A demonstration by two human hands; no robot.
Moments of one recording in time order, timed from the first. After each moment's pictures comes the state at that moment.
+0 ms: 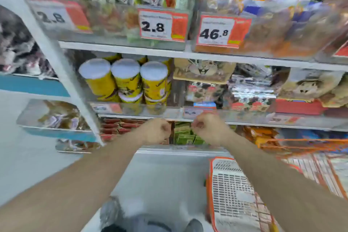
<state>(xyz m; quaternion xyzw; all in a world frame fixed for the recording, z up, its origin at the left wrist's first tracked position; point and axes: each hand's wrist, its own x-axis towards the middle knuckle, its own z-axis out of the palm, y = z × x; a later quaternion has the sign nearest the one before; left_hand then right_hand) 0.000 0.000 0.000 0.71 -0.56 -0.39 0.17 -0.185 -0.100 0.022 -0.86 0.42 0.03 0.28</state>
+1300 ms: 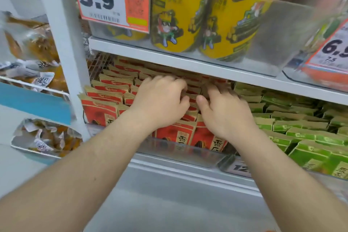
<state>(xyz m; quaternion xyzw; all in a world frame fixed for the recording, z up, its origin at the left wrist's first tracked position) 0.110 -0.020 -0.250 0.79 -0.58 0.09 0.19 -0.028 -0.102 -0.247 -0.91 0.41 -0.09 0.00</state>
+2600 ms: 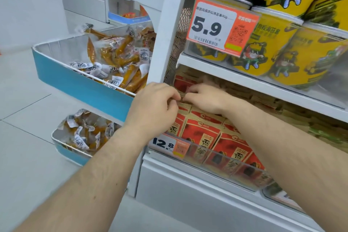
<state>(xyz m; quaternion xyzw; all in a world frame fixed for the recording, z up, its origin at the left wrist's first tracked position) 0.205 0.095 -0.274 0.76 -0.48 0.11 0.42 0.131 -0.059 -0.226 -0.95 0.29 0.03 0.11</state>
